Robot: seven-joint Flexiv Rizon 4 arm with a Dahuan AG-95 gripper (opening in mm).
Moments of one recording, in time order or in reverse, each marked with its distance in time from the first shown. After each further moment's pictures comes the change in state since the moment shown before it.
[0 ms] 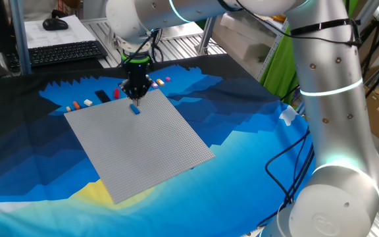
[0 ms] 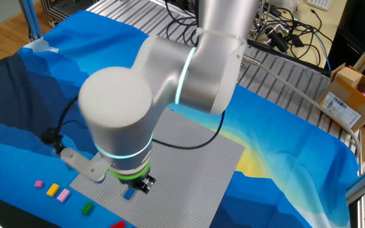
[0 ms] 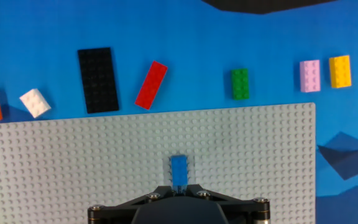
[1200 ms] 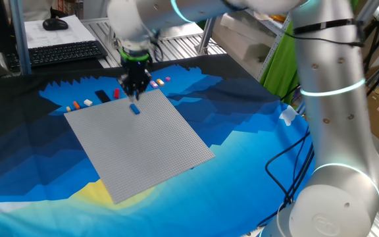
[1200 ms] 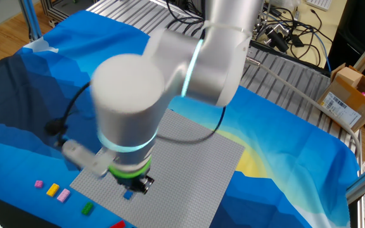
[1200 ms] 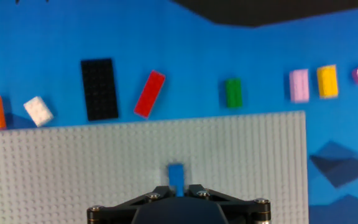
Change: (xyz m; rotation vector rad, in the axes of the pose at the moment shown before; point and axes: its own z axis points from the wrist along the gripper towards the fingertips) arm -0.038 -0.005 -0.011 -0.008 -0.009 0.003
